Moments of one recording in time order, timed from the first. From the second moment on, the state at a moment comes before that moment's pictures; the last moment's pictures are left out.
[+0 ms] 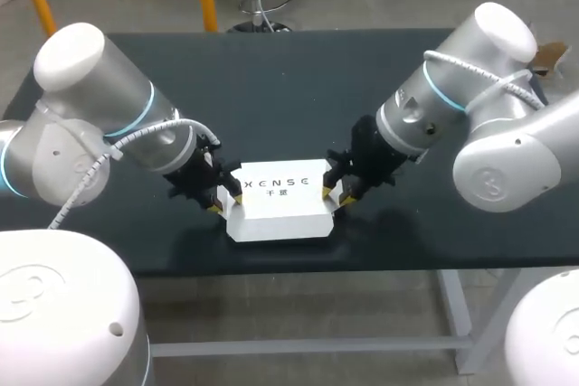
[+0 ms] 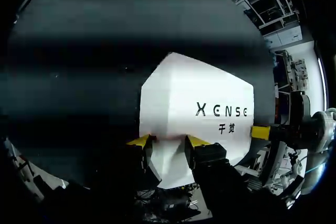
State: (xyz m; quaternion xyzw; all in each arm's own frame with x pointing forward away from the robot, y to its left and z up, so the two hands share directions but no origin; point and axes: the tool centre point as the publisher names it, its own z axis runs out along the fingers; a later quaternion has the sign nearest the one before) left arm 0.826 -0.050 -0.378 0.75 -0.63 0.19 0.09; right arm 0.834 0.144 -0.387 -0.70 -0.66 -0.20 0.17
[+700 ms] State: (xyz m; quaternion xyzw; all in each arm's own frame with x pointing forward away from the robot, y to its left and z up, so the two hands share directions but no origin) left arm 0.826 -0.048 -0.381 0.73 -0.64 0.23 0.09; right arm 0.832 0.149 -0.391 -0.68 -0.68 -0.23 0.16
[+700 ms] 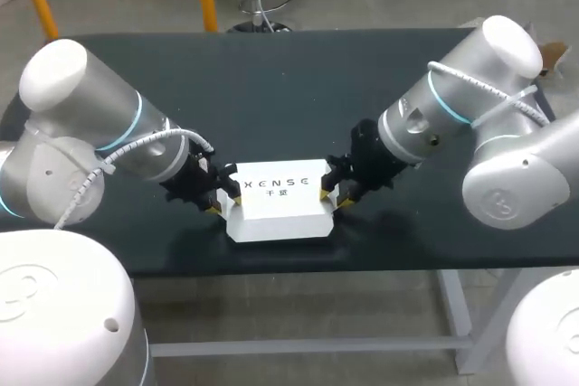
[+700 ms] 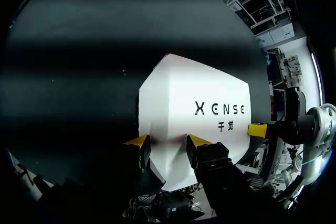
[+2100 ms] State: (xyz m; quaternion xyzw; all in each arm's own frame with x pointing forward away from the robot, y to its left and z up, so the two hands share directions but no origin) left arm 0.823 -0.056 -0.383 0.65 -0.67 0.32 0.14; right arm 0.832 0.155 -0.393 -0.64 -0.67 -0.30 0.20
